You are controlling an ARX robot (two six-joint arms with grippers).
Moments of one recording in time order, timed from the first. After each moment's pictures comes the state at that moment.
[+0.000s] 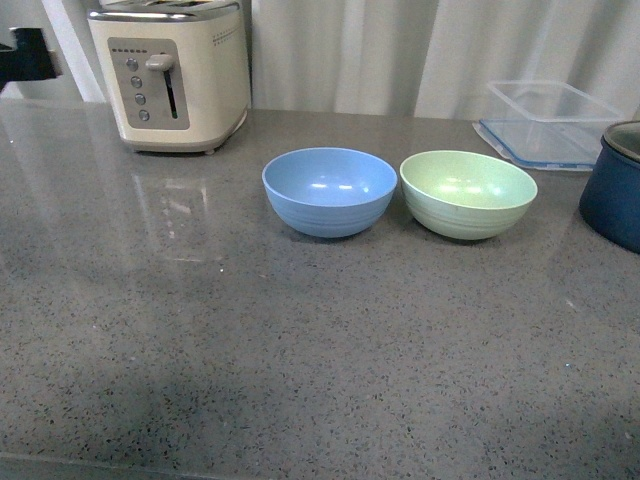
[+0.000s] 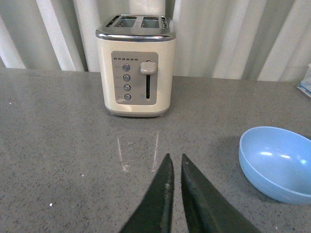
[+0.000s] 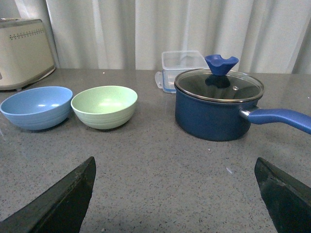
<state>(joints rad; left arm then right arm) -0.17 1.33 0.50 0.84 -0.16 -0.01 0.00 0.00 0.01 0.00 0.00 0.00</state>
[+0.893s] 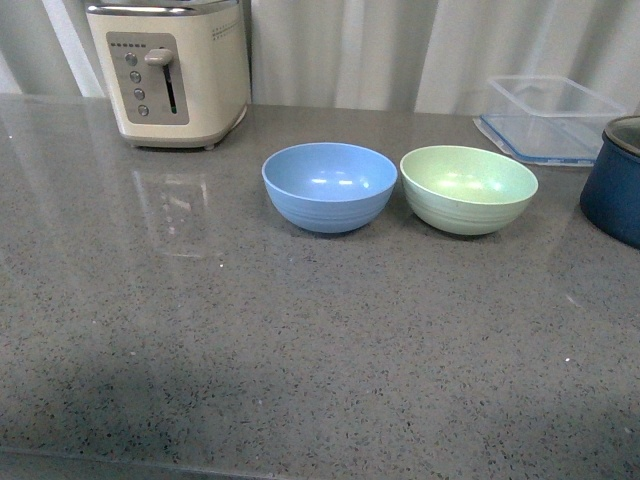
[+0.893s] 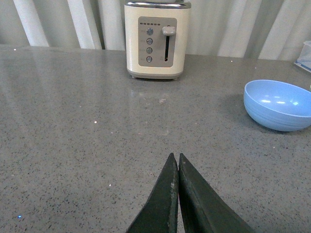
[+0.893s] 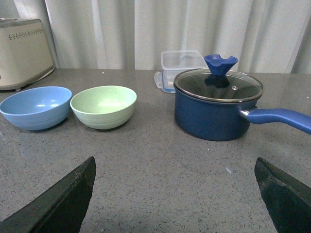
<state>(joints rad) 0.00 0.77 0.06 0.70 0.00 -0.01 0.00 0.00 0.01 0.00 0.00 0.00</state>
